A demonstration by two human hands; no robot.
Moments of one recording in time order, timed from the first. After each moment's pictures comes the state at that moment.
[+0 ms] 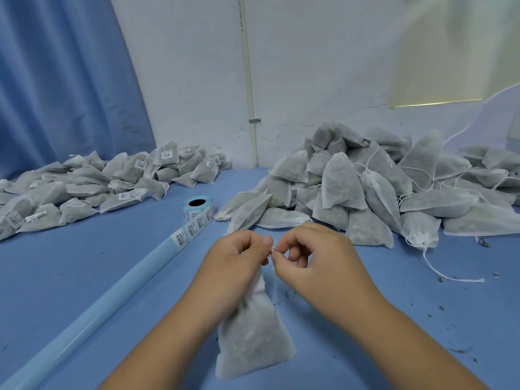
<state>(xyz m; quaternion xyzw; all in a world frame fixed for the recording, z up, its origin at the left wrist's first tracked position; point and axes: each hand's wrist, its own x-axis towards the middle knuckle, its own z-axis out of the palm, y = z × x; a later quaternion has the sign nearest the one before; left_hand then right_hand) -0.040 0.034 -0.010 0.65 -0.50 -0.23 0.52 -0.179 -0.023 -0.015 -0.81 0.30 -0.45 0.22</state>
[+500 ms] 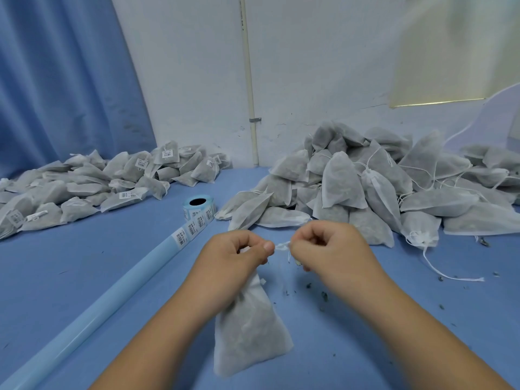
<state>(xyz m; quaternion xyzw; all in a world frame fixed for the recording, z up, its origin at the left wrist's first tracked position) -0.029 0.031 -0.011 0.67 -0.51 -0.21 0.50 -0.187 -0.034 -0.006 -0.72 0.36 -0.41 0.43</state>
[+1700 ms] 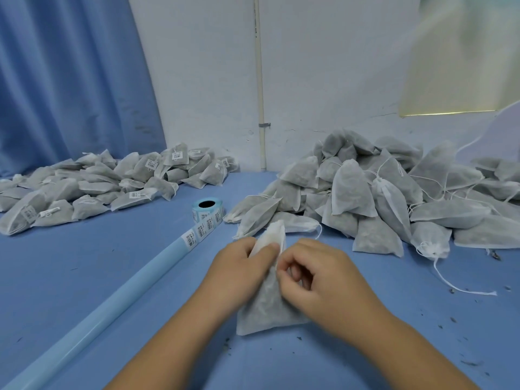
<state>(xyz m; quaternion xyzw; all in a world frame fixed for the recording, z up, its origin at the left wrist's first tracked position) -0.025 0.022 -0.020 0.71 -0.48 -0.18 0.48 -0.177 -0.018 -0.020 -0.88 0.23 -0.38 0.17</state>
